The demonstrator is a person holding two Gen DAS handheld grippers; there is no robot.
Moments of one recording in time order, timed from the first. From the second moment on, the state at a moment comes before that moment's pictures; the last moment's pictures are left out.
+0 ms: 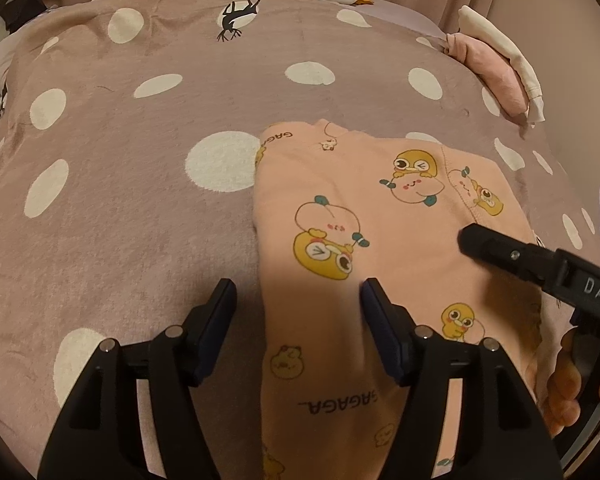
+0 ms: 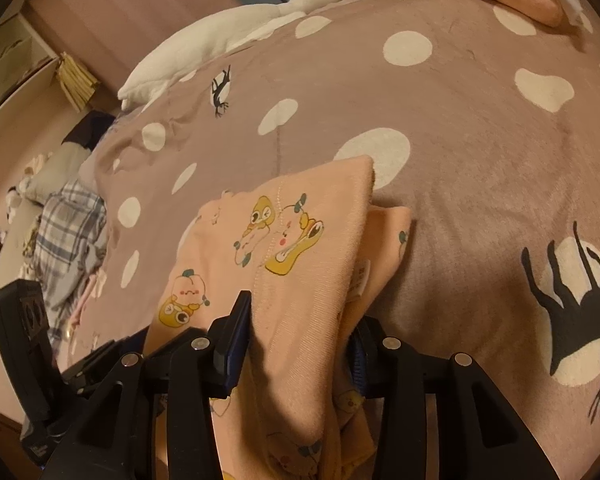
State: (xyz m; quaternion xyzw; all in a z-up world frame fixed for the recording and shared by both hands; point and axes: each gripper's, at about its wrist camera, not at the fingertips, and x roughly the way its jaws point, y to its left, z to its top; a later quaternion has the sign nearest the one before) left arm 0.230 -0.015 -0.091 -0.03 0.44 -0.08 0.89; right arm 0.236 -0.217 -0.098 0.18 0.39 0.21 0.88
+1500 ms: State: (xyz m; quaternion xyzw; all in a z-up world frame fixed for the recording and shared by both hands) left arm 0.165 -0.003 -0.101 -0.02 0.46 -0.06 0.88; right arm 0.169 -0.195 -0.094 0.02 0.39 0.17 0.90
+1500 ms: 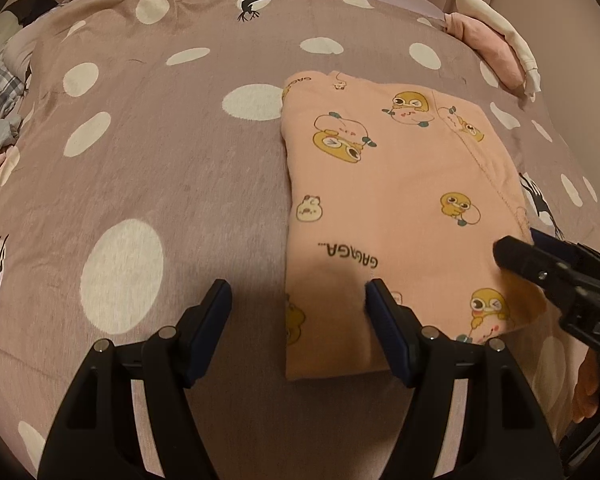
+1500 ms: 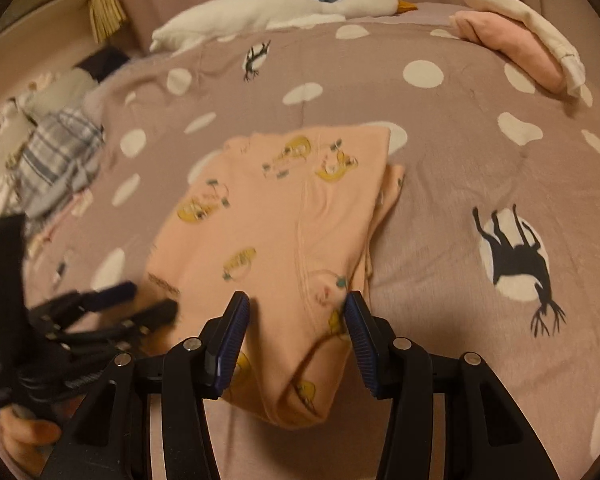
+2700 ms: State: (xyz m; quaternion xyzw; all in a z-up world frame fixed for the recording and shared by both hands) left arm 0.126 0.003 -0.099 -0.01 0.47 -0.03 0.88; right arm 0.138 -0.228 -0.105 0.06 0.40 0.12 0.91
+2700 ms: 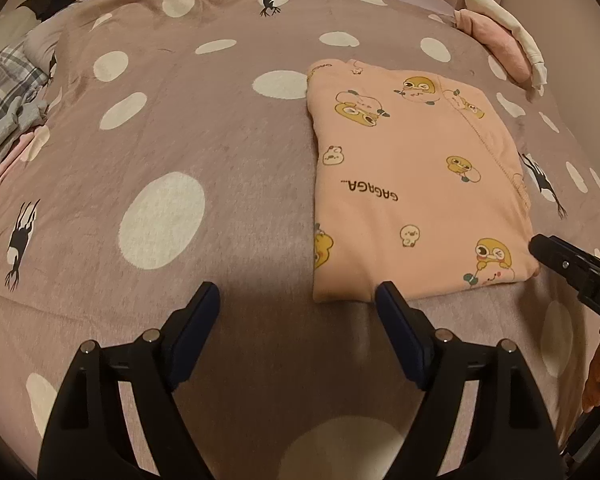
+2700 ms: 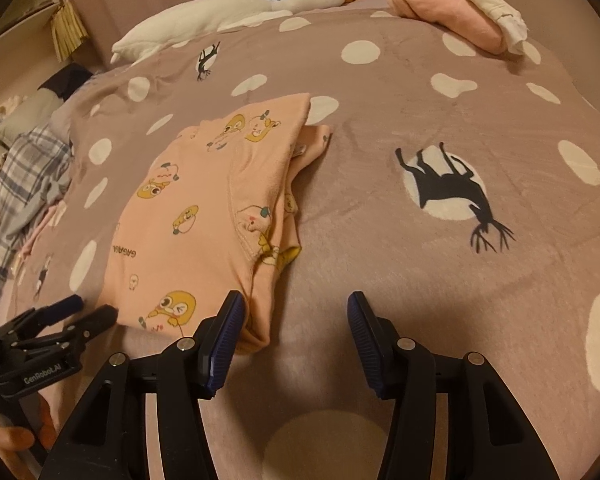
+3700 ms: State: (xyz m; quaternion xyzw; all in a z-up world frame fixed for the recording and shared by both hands) left arm 0.052 0.010 -0.055 -0.04 0.42 -0.03 0.91; right arm 0.057 -0.212 -0.070 0.04 0.34 0.14 0.93
